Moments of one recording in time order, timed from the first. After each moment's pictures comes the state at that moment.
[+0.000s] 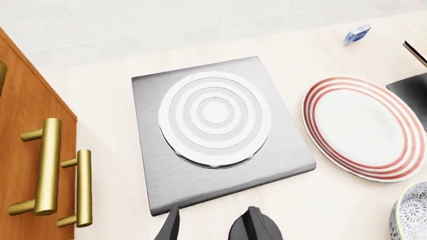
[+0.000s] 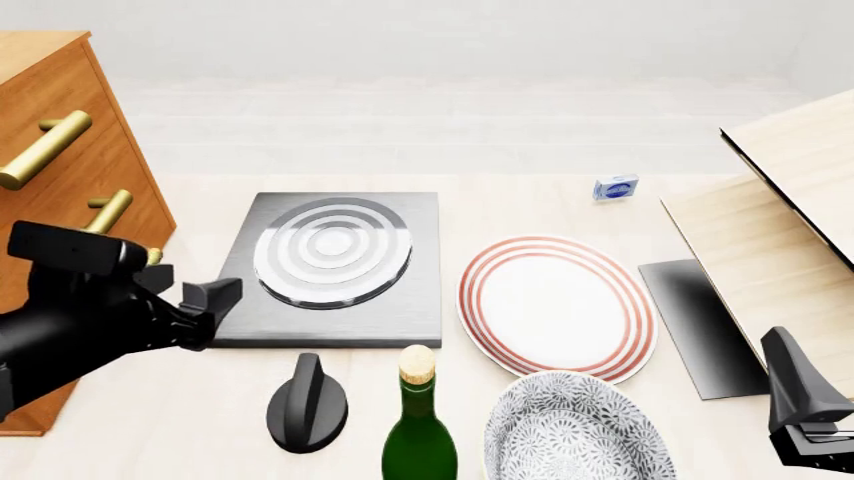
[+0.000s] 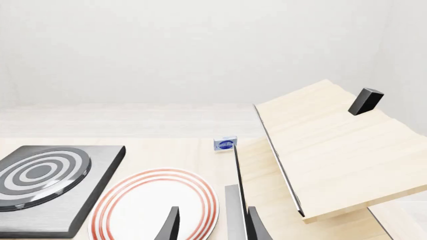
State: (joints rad) left arm -0.31 0.87 -0.44 0.14 -0.05; right arm 0.00 0.00 -0.01 0.01 0.00
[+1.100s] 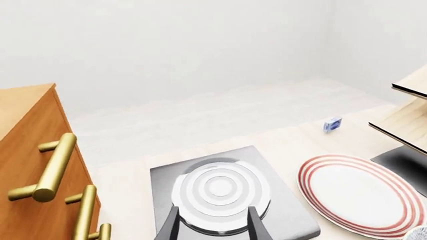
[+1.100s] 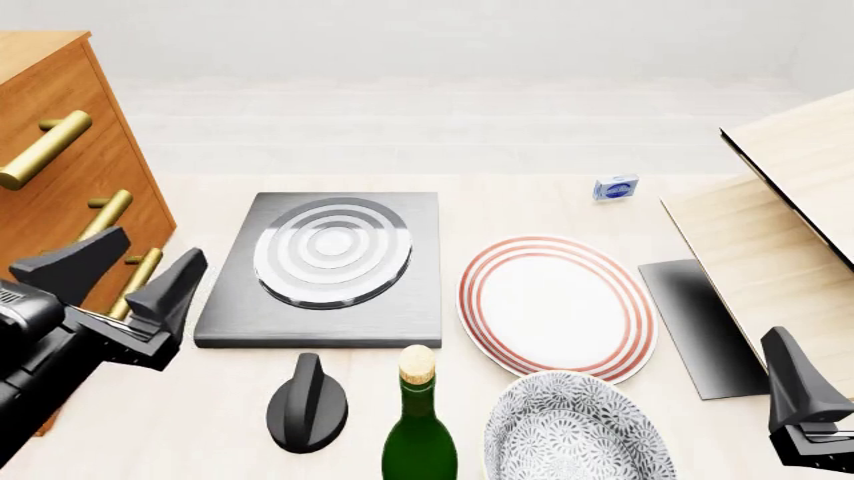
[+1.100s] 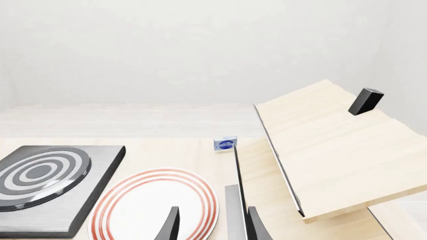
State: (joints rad) left arm -0.31 0.68 -0.18 -0.43 0.05; right arm 0.00 0.00 -0.01 0.01 0.00
